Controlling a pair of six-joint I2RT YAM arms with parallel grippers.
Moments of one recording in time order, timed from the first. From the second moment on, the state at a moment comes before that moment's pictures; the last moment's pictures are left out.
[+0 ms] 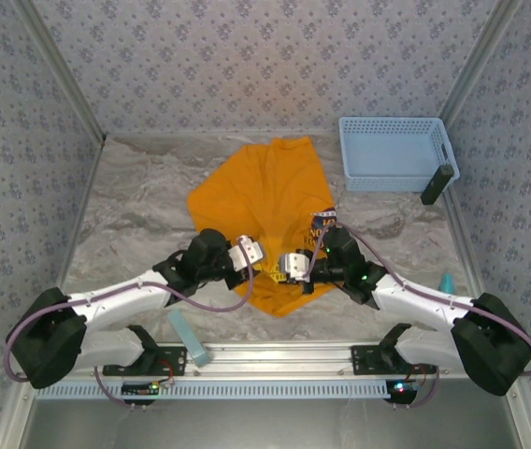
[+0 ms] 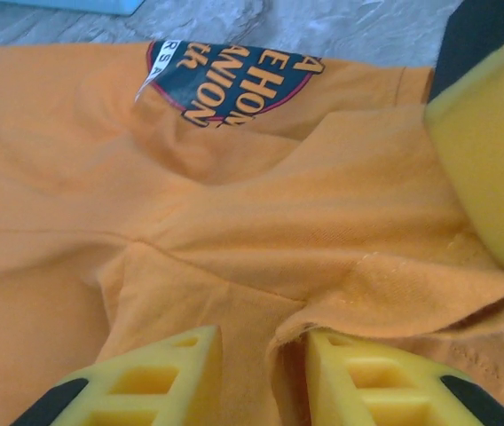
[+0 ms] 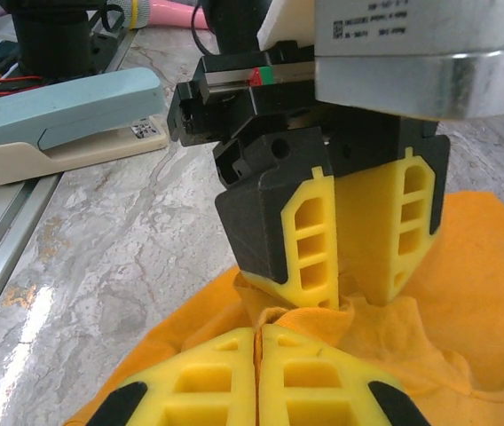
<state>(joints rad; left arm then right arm) -0.83 1.20 0.53 0.10 0.22 0.34 0.72 1.15 0.45 0.24 -0.67 -0.64</state>
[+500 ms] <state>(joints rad) -0.83 1.29 0.54 0.19 0.38 0.53 0.71 1.10 0.45 0.23 -0.68 -0.69</state>
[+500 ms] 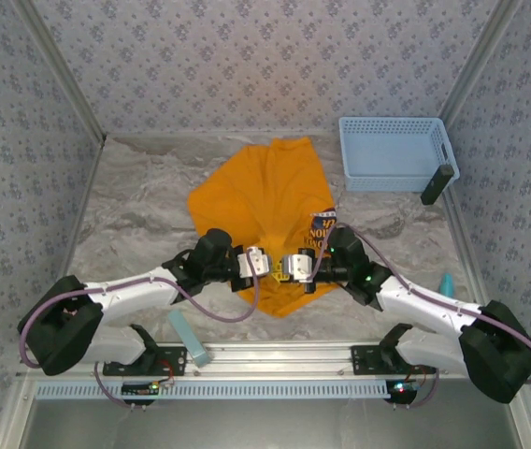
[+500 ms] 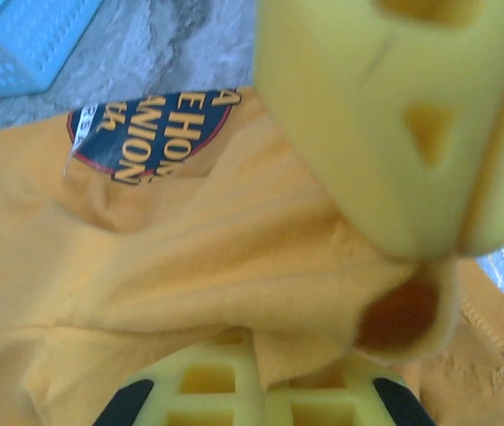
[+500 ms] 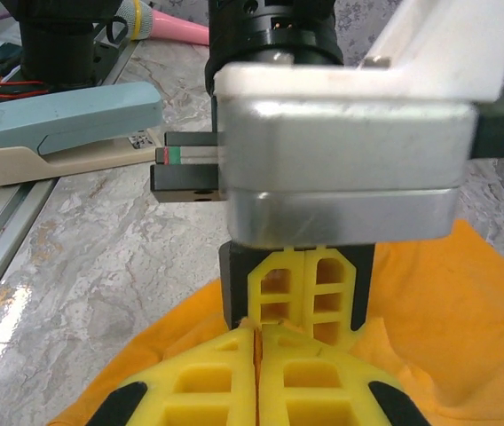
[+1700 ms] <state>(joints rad) -0.92 0.83 0.47 -0.16 0.18 0.35 0.60 2.05 1.76 -0.51 0.31 0.26</state>
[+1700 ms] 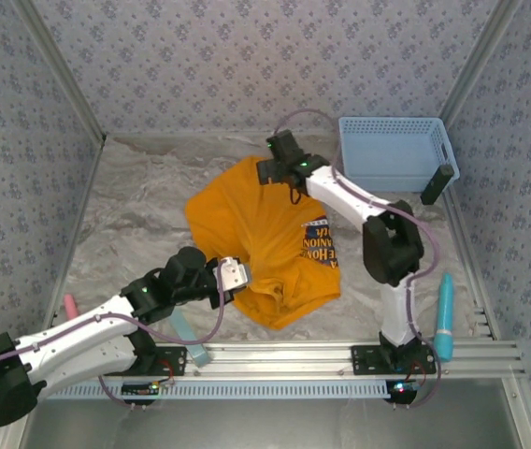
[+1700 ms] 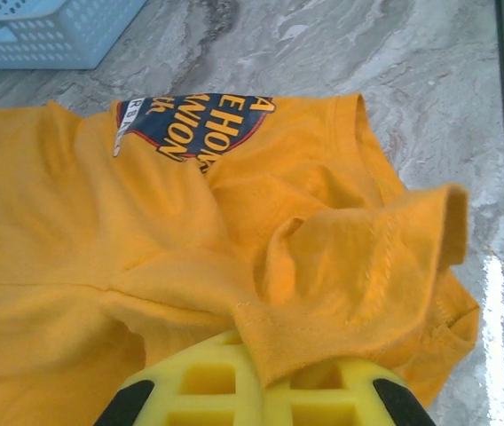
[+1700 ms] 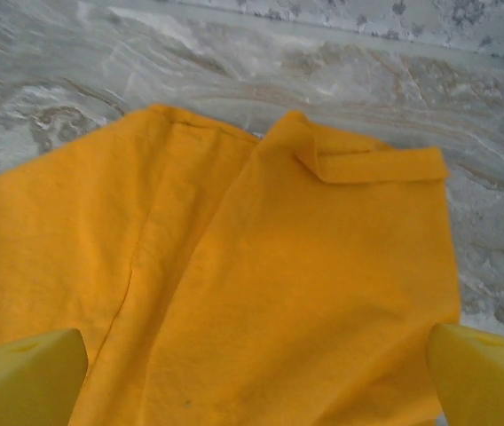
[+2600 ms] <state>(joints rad) -0.92 0.86 0.51 -0.15 0.14 0.30 0.64 2.64 2.42 -0.79 0.12 0.51</state>
